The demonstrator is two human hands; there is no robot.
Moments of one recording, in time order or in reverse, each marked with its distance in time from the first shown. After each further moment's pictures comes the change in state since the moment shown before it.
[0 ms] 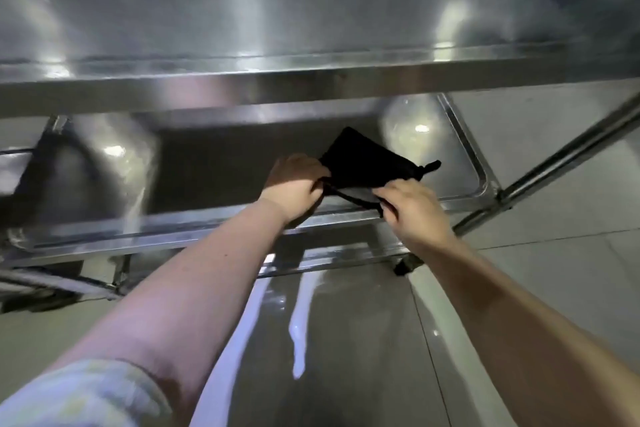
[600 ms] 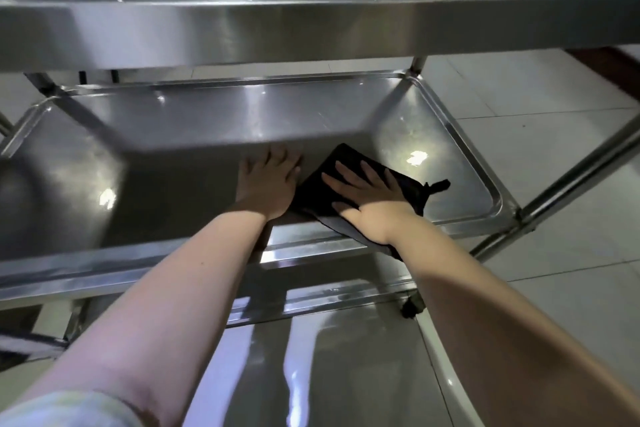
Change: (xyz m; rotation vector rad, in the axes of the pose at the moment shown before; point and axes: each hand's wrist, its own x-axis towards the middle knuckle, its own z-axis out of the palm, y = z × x) left_hand 0.057 -0.056 0.066 0.089 -0.105 -0.347; right_hand 0.087 0.023 0.065 -0.096 -0.308 0.024
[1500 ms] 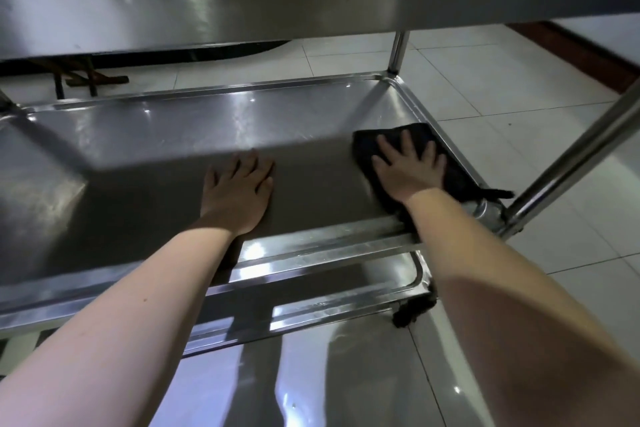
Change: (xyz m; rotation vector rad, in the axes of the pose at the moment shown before) left_hand 0.005 0.003 0.009 0.034 0.055 -0.021; right_hand 0.026 0.095 -0.020 0.066 0.150 0.577
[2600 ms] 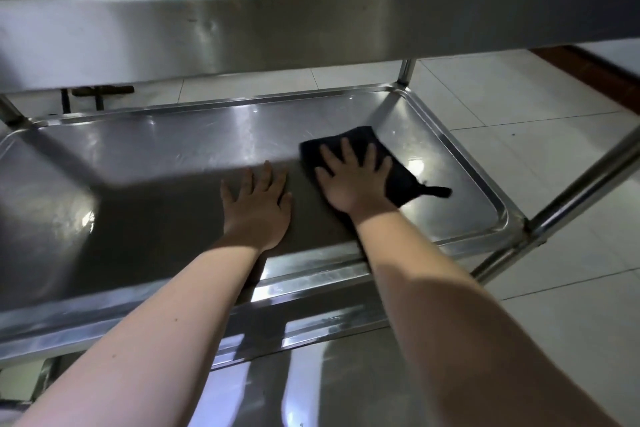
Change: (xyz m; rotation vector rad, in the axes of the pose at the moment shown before) left_hand 0.001 0.015 0.004 -0.009 -0.004 -0.045; right_hand -0.002 -0.102 0.018 0.004 -0.003 -0.209
